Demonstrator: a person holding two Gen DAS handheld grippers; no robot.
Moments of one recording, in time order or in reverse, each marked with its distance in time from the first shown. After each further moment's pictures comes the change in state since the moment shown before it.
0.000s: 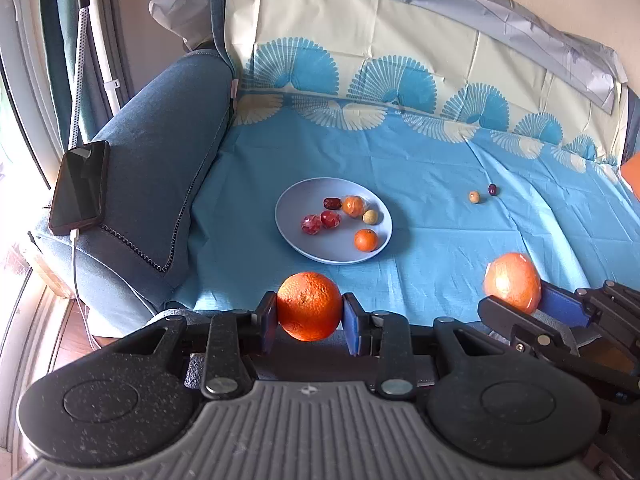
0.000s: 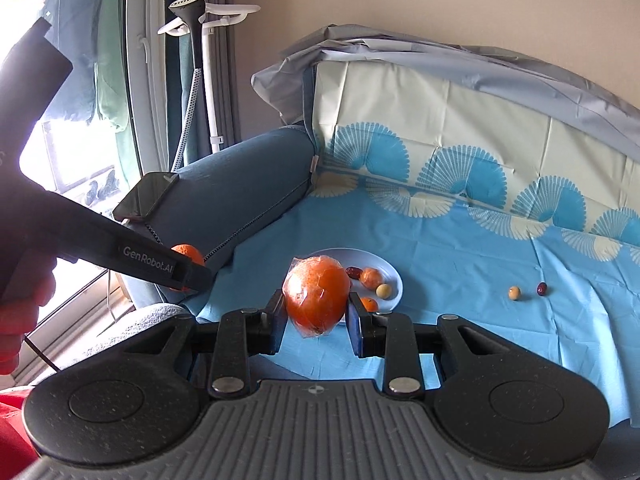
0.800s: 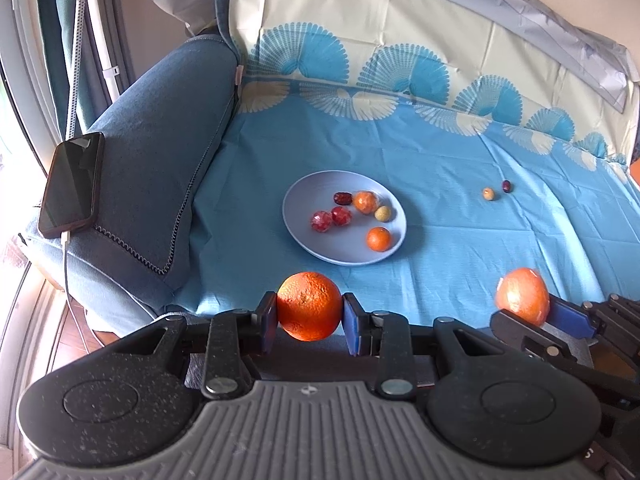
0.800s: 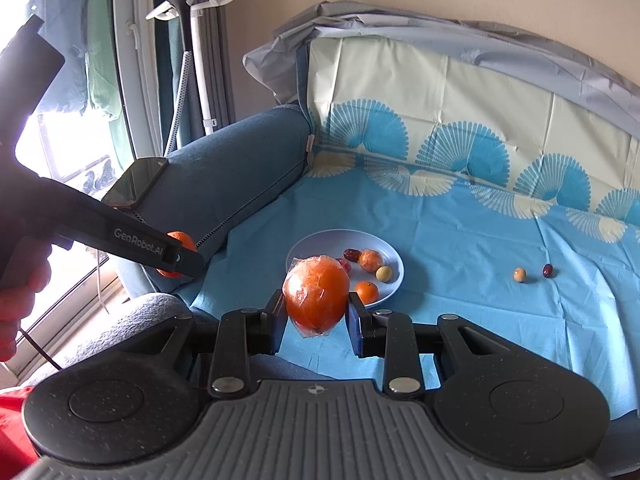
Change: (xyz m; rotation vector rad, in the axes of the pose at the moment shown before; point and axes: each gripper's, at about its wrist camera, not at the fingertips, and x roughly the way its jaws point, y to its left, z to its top) left arm 0.036 0.011 0.017 -0.014 0.050 0.018; right arm 0.033 -0.017 0.004 0.032 0.070 0.006
